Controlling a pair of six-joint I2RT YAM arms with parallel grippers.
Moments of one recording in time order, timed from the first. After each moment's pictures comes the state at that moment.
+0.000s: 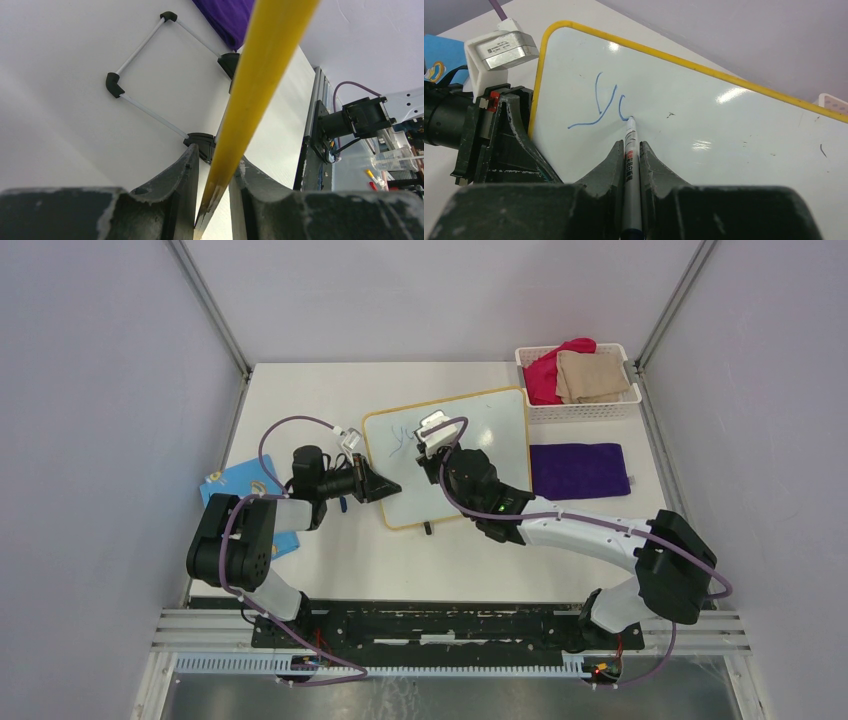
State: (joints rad) left arm -0.13 1.59 0.51 0.73 1.00 -0.42; right arm 0.99 1.48 0.98 0.39 0.48 -0.11
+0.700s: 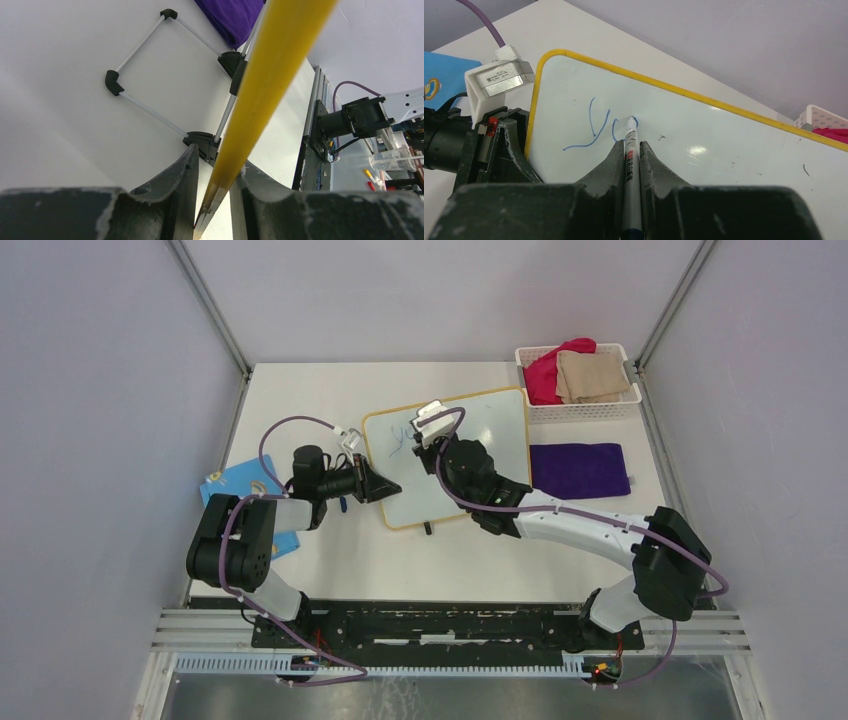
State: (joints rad) left arm -0.14 1.59 0.51 0.71 0.99 -0.42; right arm 0.98 1.50 1.05 0.37 0.50 -0.13
